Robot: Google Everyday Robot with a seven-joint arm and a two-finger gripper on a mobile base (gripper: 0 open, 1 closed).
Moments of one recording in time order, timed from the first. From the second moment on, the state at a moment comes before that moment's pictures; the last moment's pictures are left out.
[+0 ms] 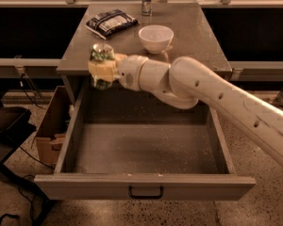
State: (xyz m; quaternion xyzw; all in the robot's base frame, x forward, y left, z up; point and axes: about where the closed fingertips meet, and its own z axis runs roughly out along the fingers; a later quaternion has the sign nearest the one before) arm 0.643 0.110 0.900 -0.33 0.64 0.40 0.56
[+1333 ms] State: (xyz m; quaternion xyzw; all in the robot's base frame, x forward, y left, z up) arm 0.554 0.160 0.650 -0.39 0.76 0.35 0.38
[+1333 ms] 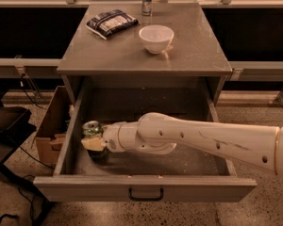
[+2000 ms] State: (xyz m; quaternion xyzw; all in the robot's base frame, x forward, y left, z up) arm 0.554 0.160 0.650 -0.39 0.76 0.35 0.38
